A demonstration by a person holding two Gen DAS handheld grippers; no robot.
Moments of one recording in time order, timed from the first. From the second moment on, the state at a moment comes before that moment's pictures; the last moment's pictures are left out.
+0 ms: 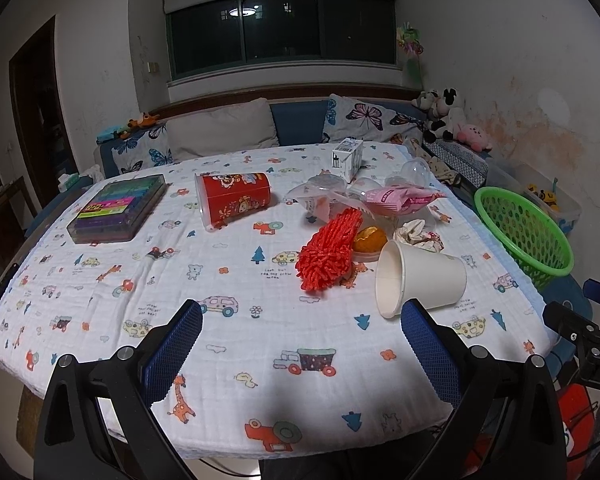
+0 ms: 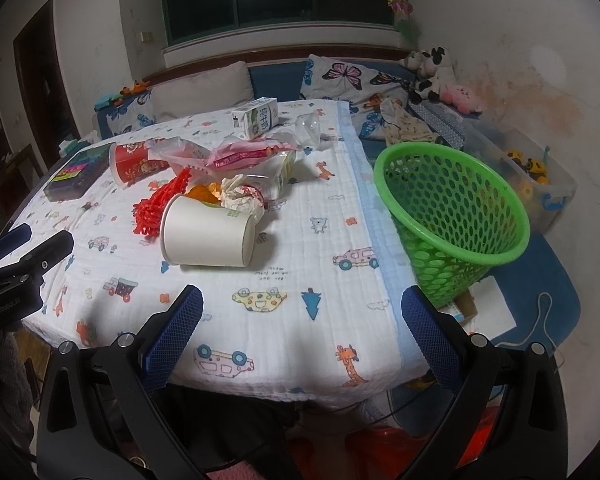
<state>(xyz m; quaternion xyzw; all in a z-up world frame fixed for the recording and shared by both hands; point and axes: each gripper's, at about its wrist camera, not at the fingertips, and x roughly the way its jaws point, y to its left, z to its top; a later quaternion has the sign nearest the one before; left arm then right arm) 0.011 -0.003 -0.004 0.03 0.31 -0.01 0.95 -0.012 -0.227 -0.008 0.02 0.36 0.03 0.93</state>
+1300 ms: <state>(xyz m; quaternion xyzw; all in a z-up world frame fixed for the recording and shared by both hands) 0.073 0.035 -0.006 0.02 0.33 0.02 0.94 0.067 -0.171 -0.031 0.02 0.41 0.14 0.90</state>
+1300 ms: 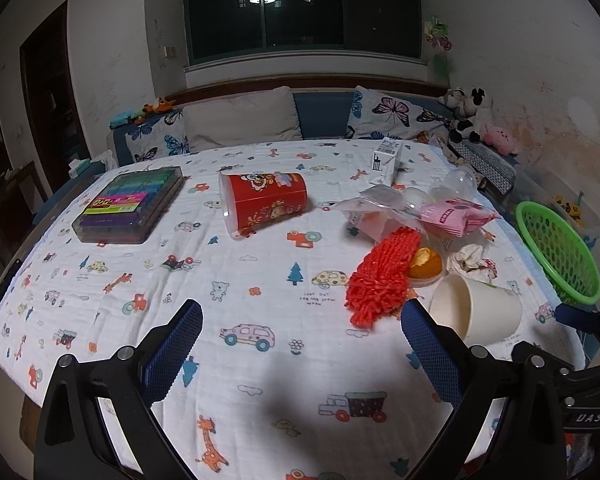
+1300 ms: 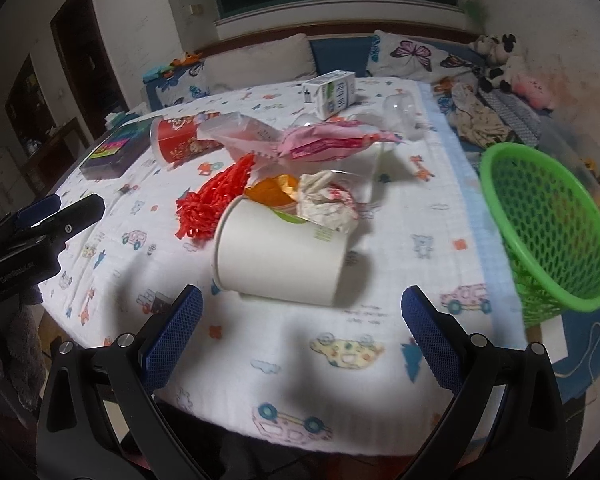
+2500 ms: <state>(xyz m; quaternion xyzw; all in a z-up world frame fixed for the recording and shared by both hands) 0.118 0.014 -0.029 0.04 0.36 -0.06 0.93 0.097 -0.178 -0.050 0.06 0.44 0.15 0.88</state>
